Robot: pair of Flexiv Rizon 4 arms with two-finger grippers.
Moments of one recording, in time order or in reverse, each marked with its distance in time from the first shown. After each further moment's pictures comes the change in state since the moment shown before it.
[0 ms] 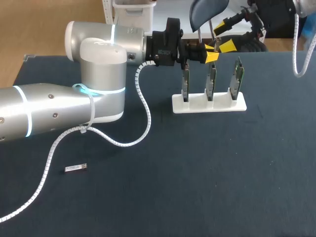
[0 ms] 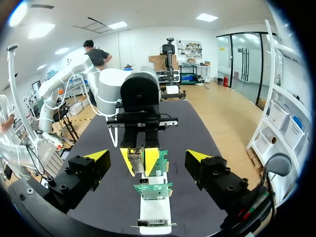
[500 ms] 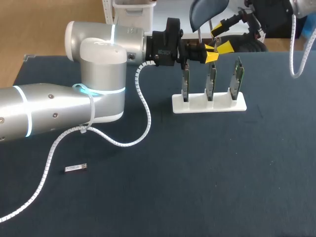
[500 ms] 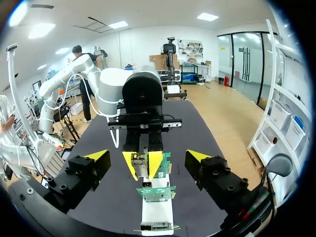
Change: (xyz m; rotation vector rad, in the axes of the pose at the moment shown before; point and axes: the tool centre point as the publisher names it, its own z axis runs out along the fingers) left arm 0.000 0.000 0.000 0.000 0.000 0.000; right arm -0.002 0.004 0.007 -0.006 0.005 0.001
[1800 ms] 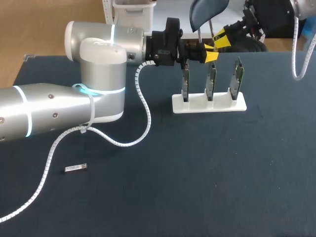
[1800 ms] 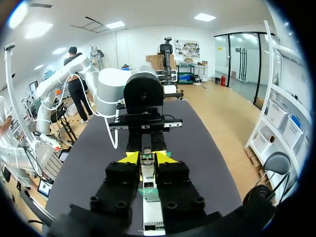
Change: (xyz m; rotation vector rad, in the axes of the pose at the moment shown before) left arm 0.001 0.002 -0.001 -0.004 0.001 -0.001; right arm 0.000 0.004 -0.001 0.035 -0.001 0.007
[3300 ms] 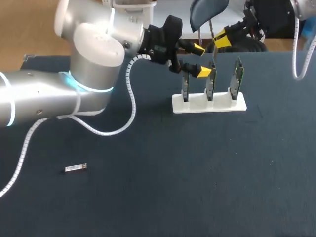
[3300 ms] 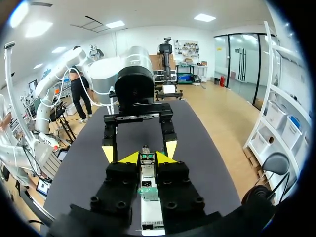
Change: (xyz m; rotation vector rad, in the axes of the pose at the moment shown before) left arm 0.028 -0.007 -0.031 -0.050 0.321 -0.001; right arm 0.002 -0.003 0.000 0.008 0.000 -0.009
